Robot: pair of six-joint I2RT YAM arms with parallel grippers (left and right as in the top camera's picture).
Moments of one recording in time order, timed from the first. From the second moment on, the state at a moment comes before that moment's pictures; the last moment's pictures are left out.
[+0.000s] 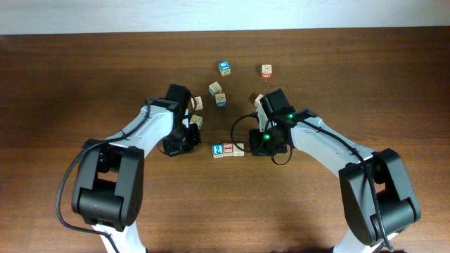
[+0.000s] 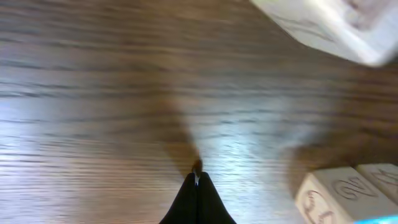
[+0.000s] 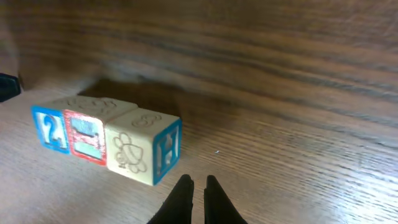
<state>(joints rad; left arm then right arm) -0.27 1.96 1.25 -0.82 0.20 -0.46 0.39 1.84 1.11 -0.59 -0.35 0.34</state>
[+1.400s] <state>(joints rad) -0.15 1.96 1.24 -0.72 -0.02 -0.47 0.56 1.99 1.28 -0.44 -0.32 0.23</state>
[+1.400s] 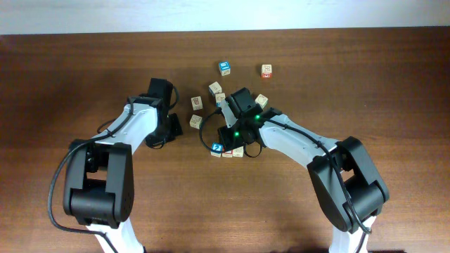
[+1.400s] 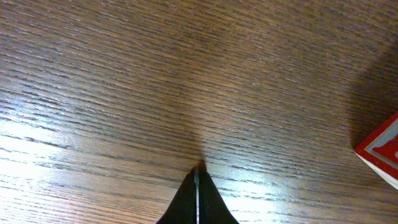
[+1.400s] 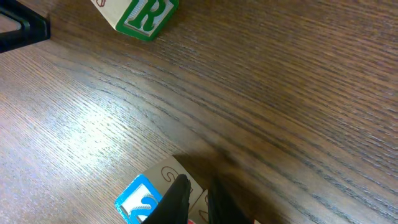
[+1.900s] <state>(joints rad) 0.08 1.96 1.24 -0.72 -0.06 -0.46 0.80 2.09 1.50 -0.61 -0.03 0.48</state>
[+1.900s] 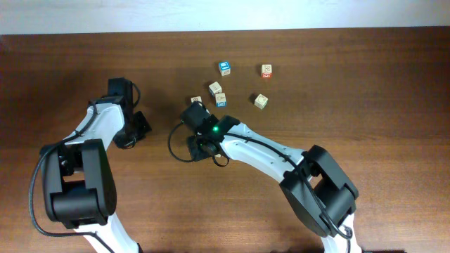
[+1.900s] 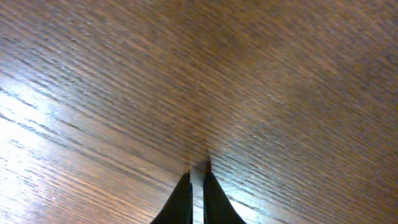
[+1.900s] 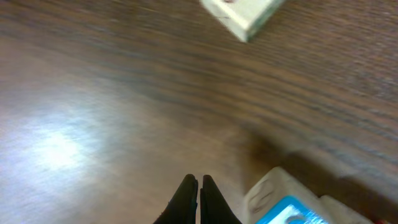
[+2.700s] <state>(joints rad) 0.08 1.96 1.25 -0.74 -0.06 -0.46 0.56 2.14 1.72 -0.97 -0.01 0.26</state>
